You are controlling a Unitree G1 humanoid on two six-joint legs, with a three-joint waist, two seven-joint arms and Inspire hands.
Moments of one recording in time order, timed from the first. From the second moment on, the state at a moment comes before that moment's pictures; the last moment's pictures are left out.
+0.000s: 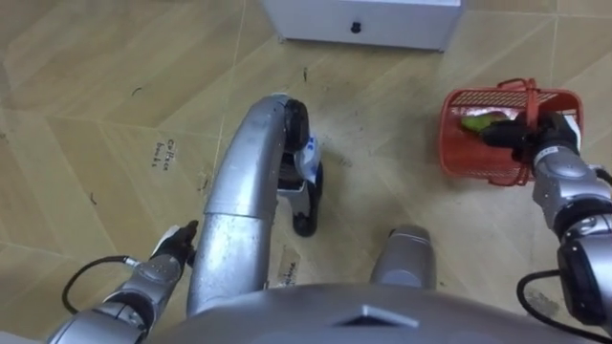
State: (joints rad) left arm -0.07 0.27 -0.36 1.28 -0.01 -0.03 0.03; right arm -0.35 -0.46 0.10 1.23 0.24 -0.04 -0.13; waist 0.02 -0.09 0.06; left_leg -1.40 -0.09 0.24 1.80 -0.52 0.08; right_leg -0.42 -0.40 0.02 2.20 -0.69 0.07
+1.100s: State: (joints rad) left arm 0.09 0.25 -0.08 1.11 0.08 -0.01 0.27; right arm -0.10 -0.35 0.07 0.89 0.23 0.00 -0.28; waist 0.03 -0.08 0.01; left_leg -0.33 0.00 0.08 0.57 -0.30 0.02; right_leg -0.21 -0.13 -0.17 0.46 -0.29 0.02
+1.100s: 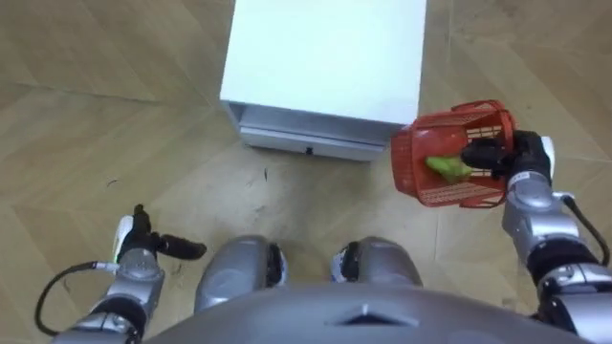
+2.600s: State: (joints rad) left arm 0.21 0.22 0.00 1.10 0.21 0.04 0.17; right arm 0.00 -0.28 0.04 0.35 0.01 0.00 -0.12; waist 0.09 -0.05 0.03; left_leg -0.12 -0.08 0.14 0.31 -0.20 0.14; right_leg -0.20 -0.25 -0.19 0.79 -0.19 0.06
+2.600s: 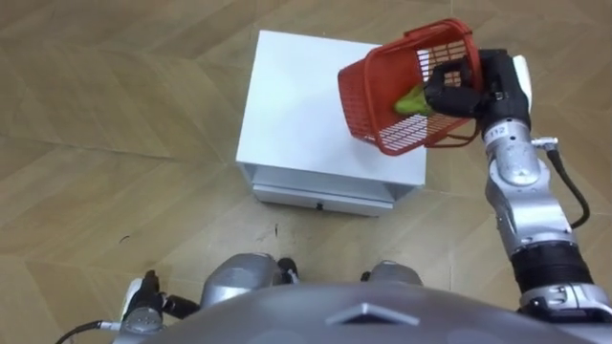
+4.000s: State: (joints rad) left arm 0.21 0.21 -0.06 1.08 0.24 0.12 0.17; right arm -0.07 -0.26 0.18 0.55 0.00 0.03 -0.01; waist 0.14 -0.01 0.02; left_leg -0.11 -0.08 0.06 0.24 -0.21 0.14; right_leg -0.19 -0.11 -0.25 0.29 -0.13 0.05
